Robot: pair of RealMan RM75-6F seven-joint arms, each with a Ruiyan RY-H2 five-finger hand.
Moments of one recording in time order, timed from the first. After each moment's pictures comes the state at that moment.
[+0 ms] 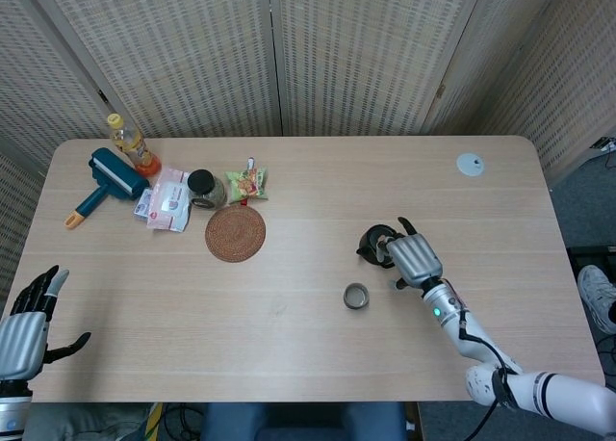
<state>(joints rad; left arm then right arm) -0.07 -1.22 -0.04 -1.55 1.48 1.50 -0.01 0.65 -1.44 0.16 -1.52 -1.09 0.87 -0.41</state>
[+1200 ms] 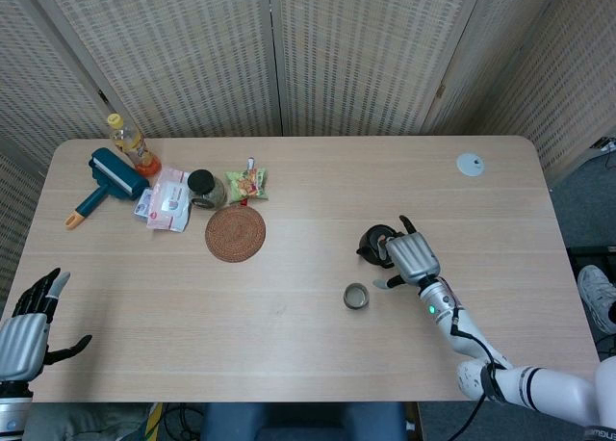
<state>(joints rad) -0.07 -1.22 -0.04 -1.52 1.47 1.48 -0.05 0.69 -1.50 0.12 -1.42 -1.05 0.90 -0.47</state>
